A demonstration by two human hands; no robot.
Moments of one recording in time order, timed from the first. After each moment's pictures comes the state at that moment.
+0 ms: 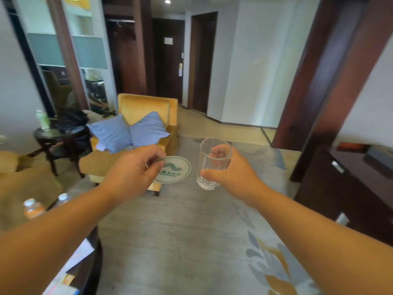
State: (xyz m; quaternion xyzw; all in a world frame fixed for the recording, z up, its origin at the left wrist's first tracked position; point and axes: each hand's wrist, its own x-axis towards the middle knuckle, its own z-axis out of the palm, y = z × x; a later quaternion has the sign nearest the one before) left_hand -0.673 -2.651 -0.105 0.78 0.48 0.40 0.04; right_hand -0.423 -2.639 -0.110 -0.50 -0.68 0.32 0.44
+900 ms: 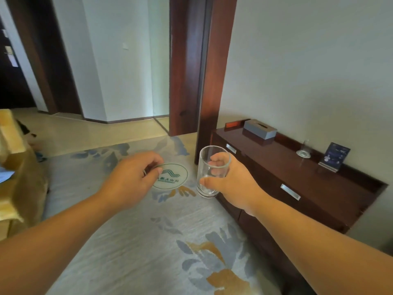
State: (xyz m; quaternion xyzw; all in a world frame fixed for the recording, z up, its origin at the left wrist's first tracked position) left_hand -0.386 -2.344 -0.122 0.89 0.23 0.33 0.20; right_hand -0.183 -2.495 -0.120 -0.70 -0.46 0.22 0.51
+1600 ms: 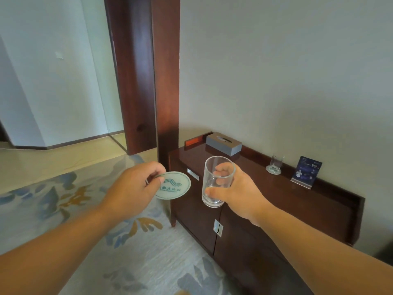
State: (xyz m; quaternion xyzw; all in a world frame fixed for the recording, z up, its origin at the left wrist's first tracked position) left_hand -0.075 -2.234 -0.121 0.91 0.16 0.30 0.23; right_hand 0.101 -2.426 -0.129 -0.75 -0.38 0.15 0.51
